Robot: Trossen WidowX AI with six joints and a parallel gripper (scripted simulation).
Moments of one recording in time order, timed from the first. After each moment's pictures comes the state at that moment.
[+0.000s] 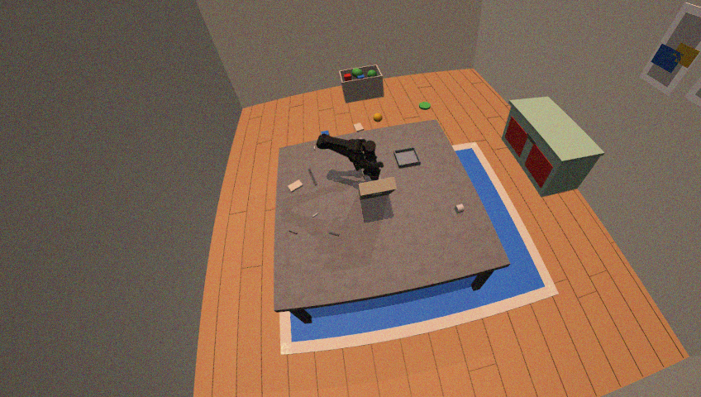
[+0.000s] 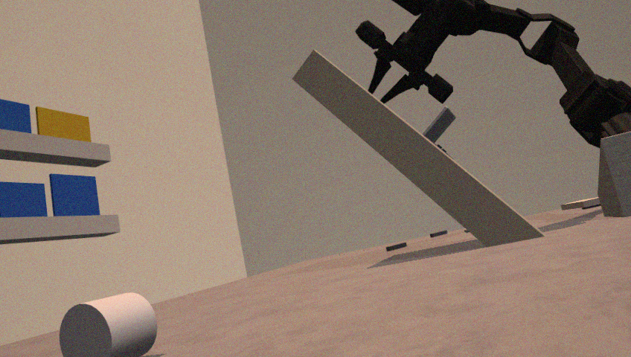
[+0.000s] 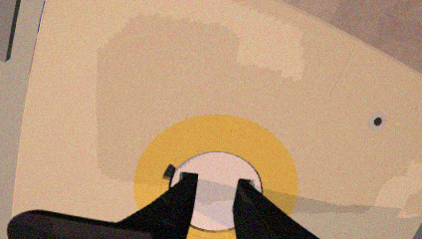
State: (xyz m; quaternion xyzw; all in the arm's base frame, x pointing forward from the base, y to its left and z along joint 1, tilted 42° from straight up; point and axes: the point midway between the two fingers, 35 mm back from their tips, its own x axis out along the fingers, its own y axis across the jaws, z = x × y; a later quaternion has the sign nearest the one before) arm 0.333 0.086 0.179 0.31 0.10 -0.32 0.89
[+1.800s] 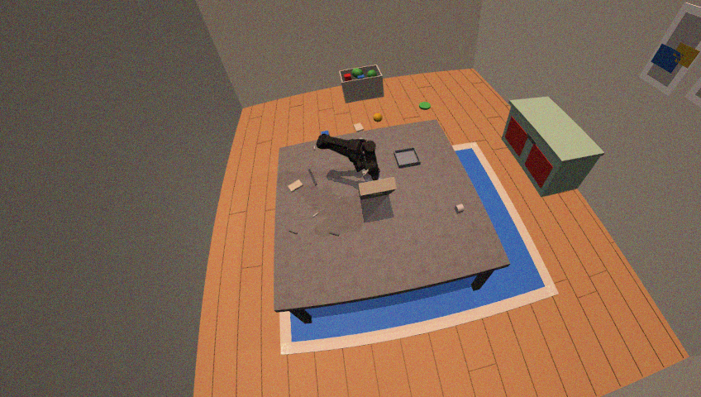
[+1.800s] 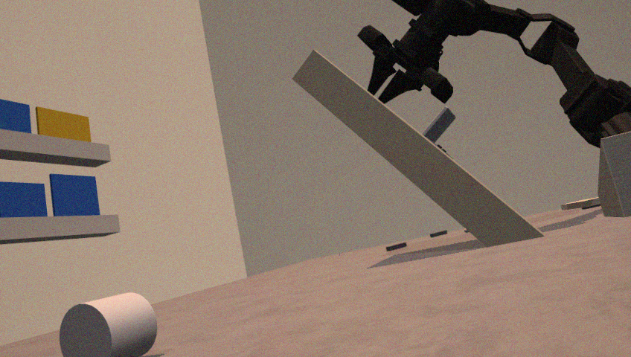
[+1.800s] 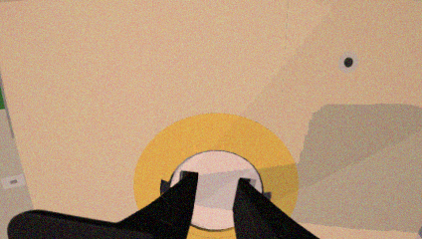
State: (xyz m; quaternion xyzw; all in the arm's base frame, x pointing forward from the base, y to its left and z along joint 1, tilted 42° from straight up) arm 0.333 0.087 0.179 0.47 0.03 -0.33 0.82
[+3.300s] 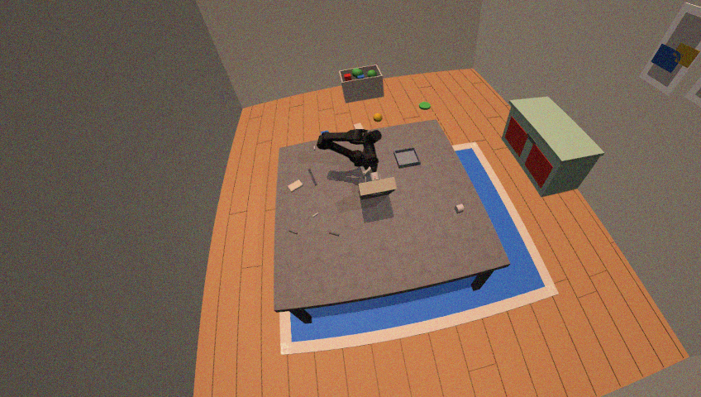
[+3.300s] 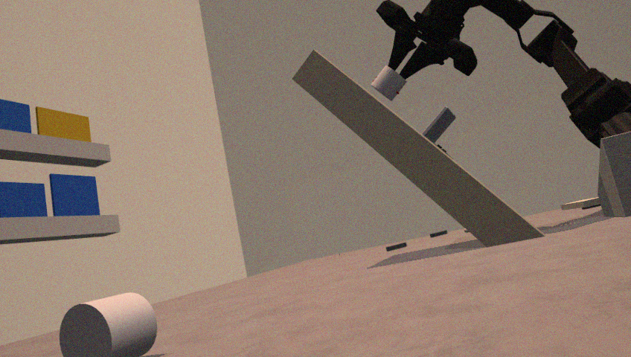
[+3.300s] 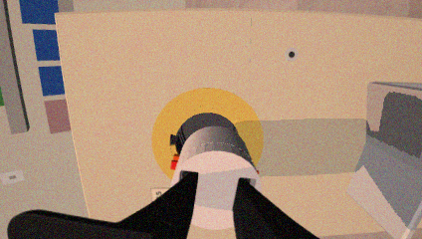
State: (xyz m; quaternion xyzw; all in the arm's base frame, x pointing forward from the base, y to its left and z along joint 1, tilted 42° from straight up) arm 0.290 0.116 0.194 0.47 0.04 -0.34 0.81
